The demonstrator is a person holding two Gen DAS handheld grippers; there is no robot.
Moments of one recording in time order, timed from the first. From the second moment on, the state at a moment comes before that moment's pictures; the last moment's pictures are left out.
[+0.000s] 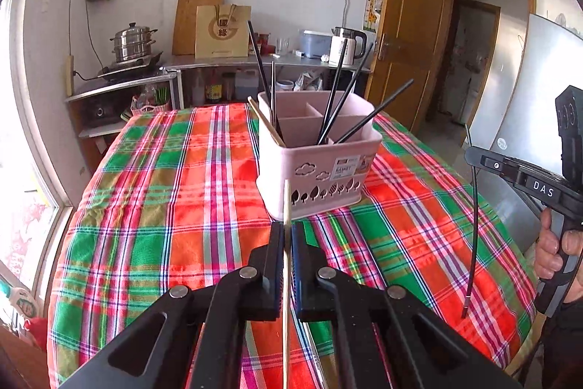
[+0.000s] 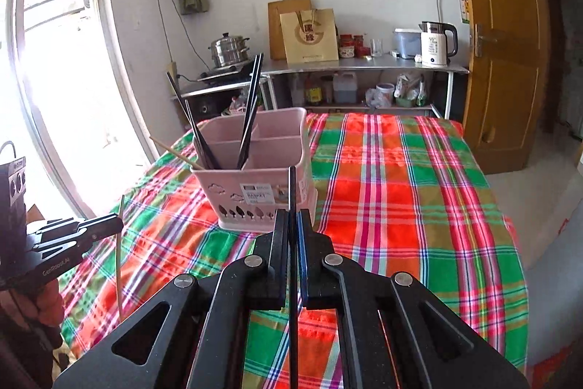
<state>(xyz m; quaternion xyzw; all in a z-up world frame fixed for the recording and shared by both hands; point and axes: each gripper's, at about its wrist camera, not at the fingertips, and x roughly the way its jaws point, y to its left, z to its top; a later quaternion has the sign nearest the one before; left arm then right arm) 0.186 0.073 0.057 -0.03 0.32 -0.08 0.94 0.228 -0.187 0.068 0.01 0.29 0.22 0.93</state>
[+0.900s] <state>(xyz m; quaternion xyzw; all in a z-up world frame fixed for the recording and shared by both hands) 0.184 0.074 0.110 -0.05 0.28 -0.10 0.95 0.208 -0.185 0.112 0.01 0.24 0.24 0.94</state>
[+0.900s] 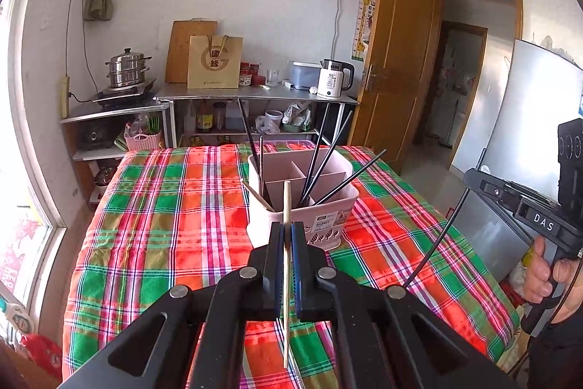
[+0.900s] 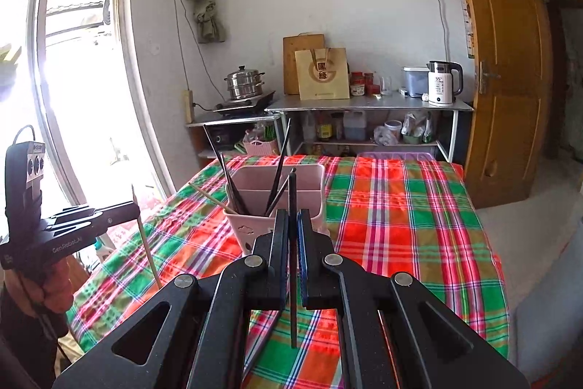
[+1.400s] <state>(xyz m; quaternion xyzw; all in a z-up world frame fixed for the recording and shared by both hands) 0.223 0.047 0.154 -0.03 0.26 -0.13 0.96 0.217 -0.164 0.134 -0.01 0.21 0.26 0.94</state>
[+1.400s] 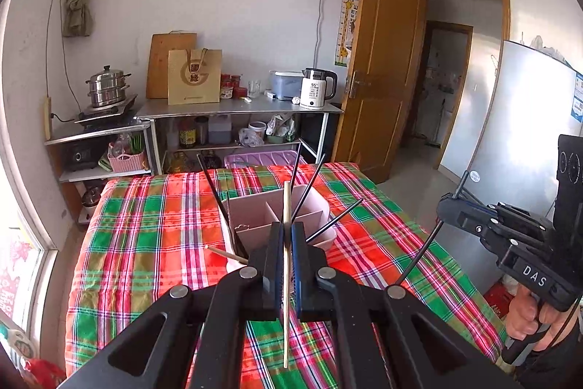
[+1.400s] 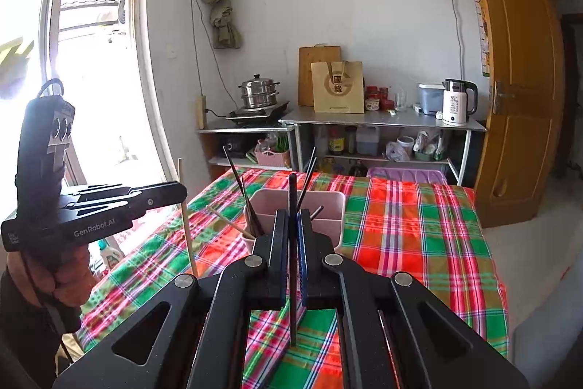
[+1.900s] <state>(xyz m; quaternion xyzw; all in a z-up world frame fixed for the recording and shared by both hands) 0.238 0.043 0.177 -0.03 0.25 -0.14 0.96 0.222 -0.151 0.150 -0.01 0.19 0.28 0.94</state>
